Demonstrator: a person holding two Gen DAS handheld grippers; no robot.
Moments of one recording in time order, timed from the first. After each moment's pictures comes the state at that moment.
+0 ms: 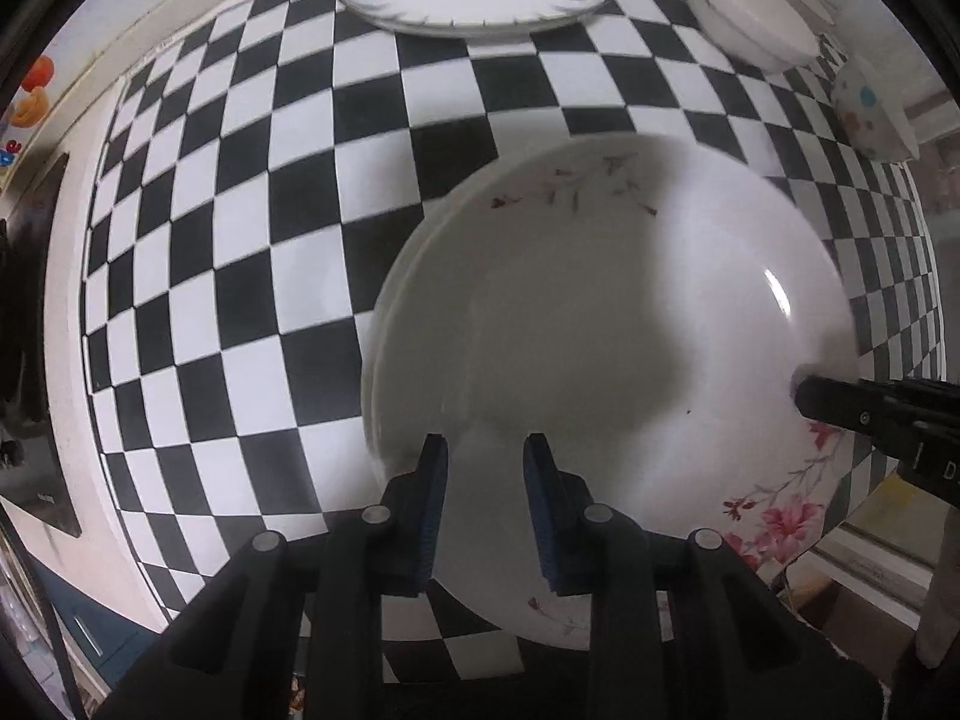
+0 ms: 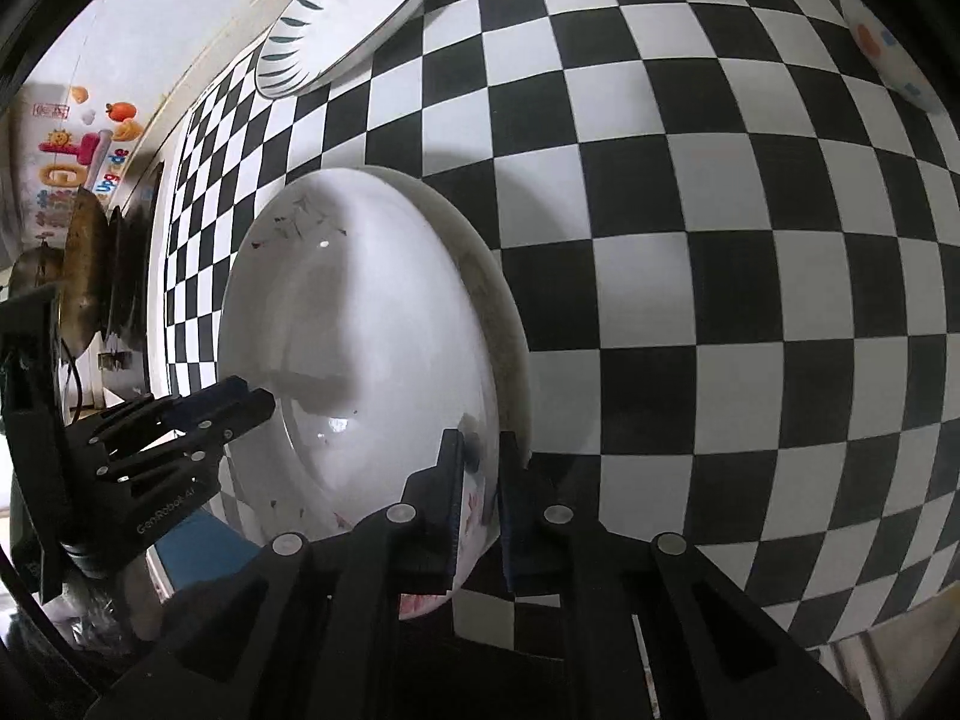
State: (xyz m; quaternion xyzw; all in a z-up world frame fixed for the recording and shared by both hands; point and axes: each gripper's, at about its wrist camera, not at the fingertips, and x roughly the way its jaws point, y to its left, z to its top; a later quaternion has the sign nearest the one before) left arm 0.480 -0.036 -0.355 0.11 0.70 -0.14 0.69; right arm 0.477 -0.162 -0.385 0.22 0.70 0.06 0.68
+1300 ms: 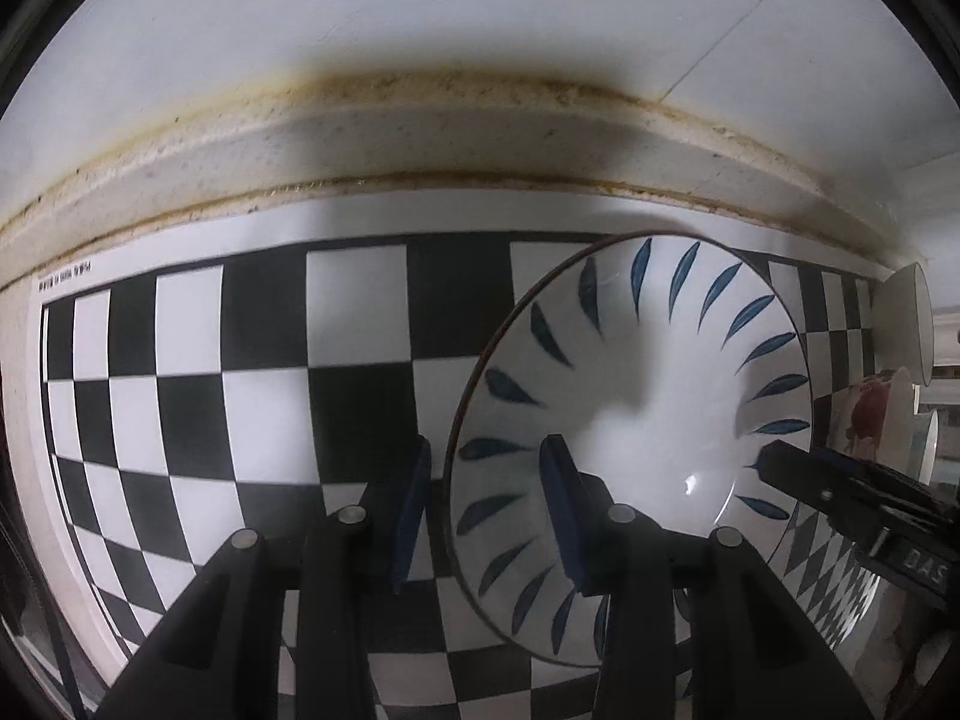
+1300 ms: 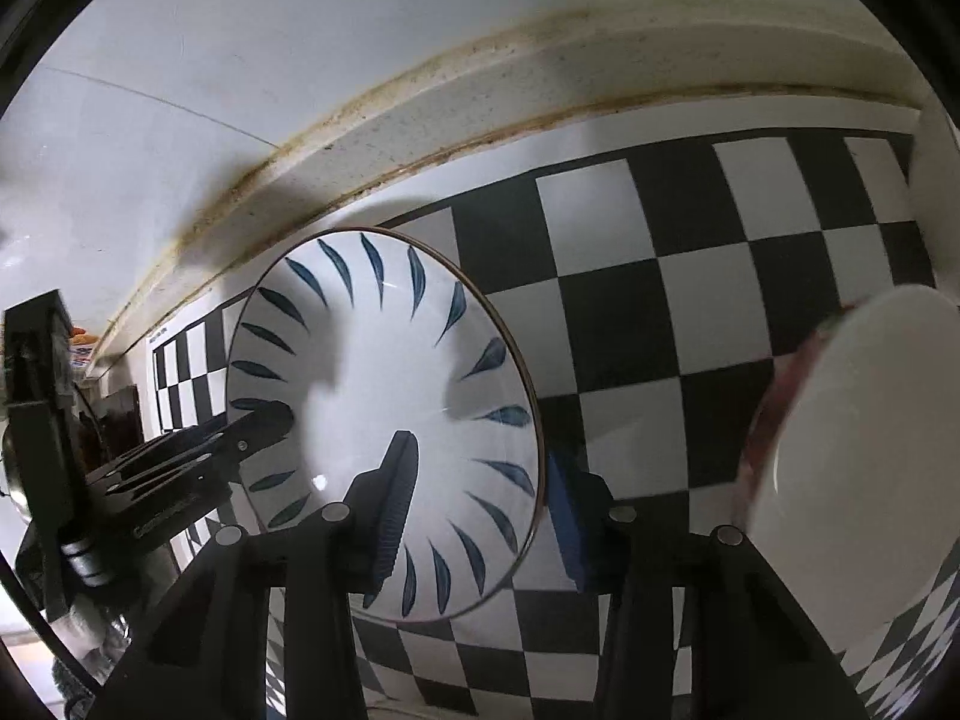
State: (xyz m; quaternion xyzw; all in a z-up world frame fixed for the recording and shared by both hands) left arm 0.765 -0.003 -0.381 0.02 0.69 -0.14 0.71; right arm 0.761 -0.170 -0.408 0.25 0.67 0.00 0.70
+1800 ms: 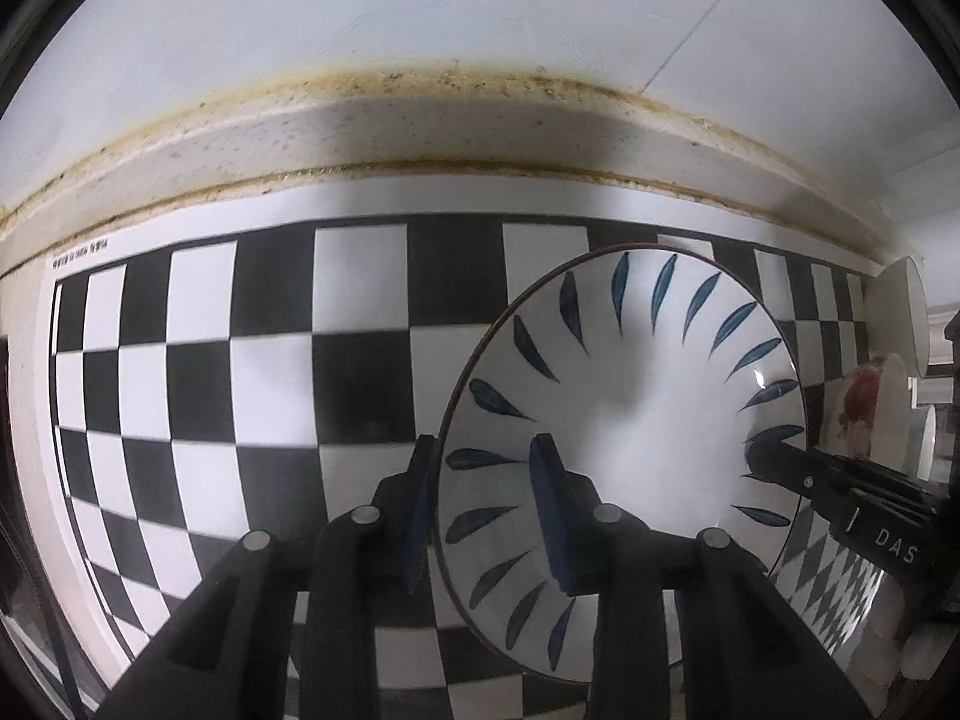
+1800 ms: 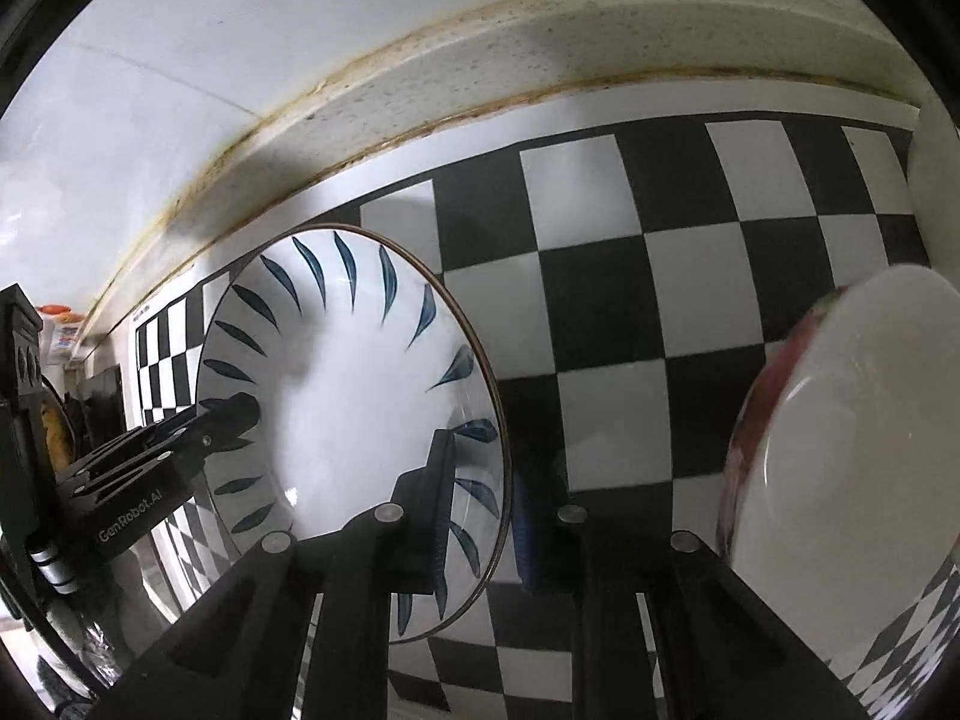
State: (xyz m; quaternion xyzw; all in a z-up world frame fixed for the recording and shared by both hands) left arm 0.745 0.009 -0.372 0.01 0.68 -0.13 0.72; right arm 0.748 -0.172 -0.413 0.23 0.68 0.01 0.70
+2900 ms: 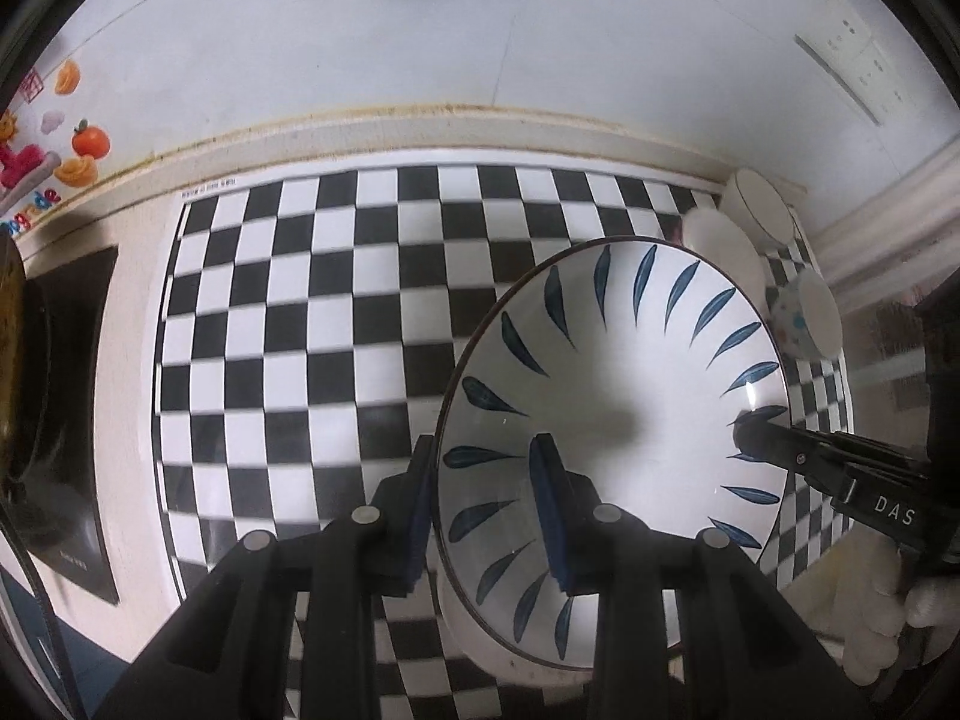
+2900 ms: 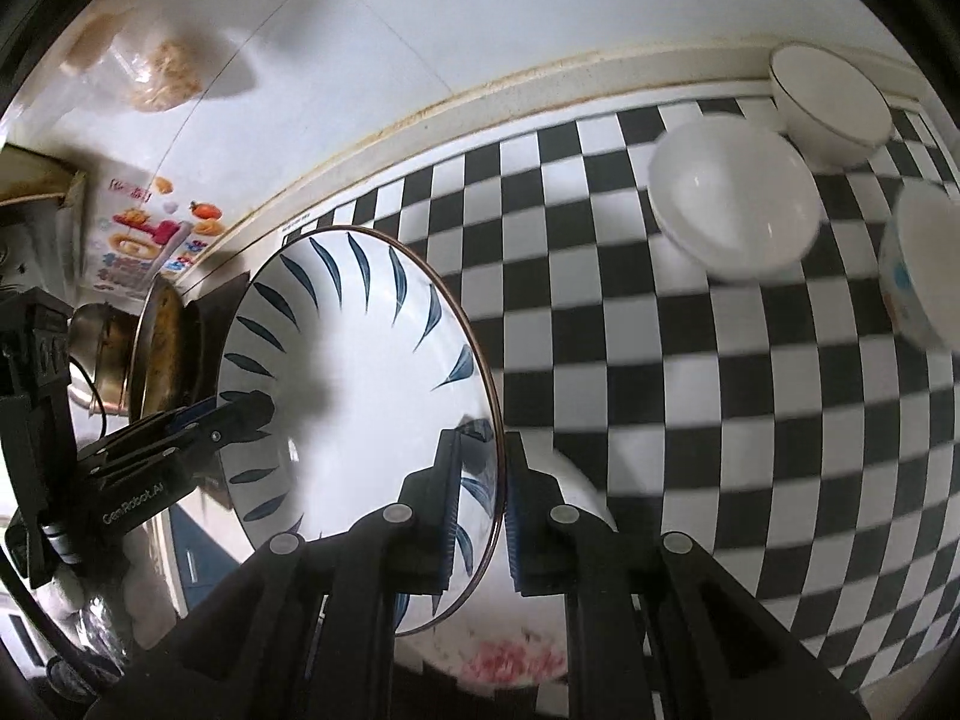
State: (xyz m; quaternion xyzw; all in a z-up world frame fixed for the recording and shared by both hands) left arm 0.576 0.029 -0.248 0.02 0.62 -0.16 0.77; right arm 0.555 -0.160 -0.282 0.24 0.60 0.09 0.76
